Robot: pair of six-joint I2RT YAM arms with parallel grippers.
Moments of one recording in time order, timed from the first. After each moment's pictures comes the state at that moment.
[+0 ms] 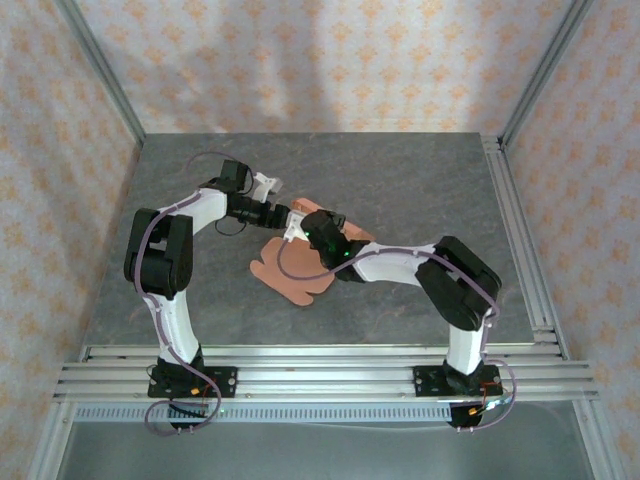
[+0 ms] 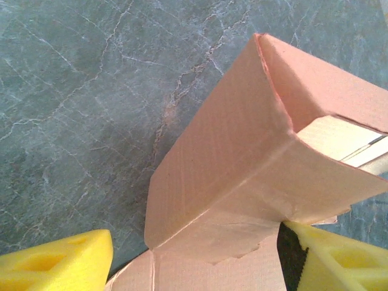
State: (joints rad) left arm -0.12 1.95 1.29 -0.46 0.74 0.04; right arm 0.88 1.86 1.07 0.26 0.66 -0.92
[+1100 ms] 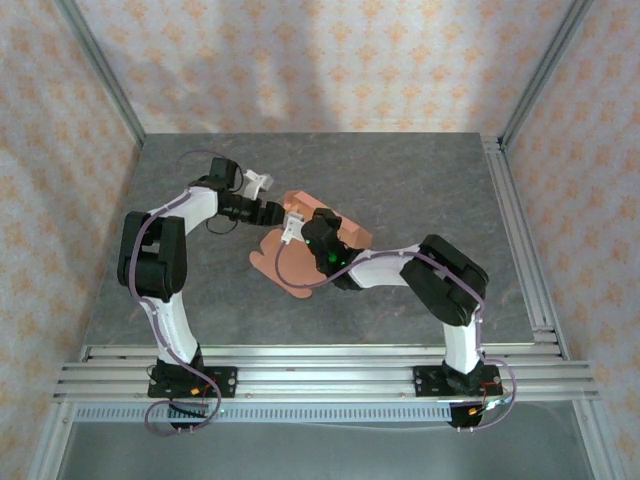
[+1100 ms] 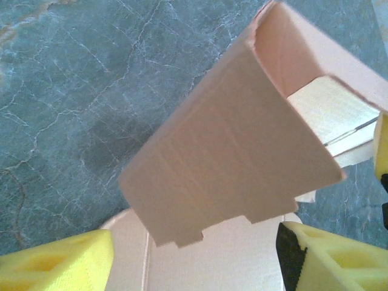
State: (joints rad) left arm -0.06 1.91 1.29 -0.51 0.76 0.07; right arm 0.90 1.93 1.02 0.56 0.75 -1.08
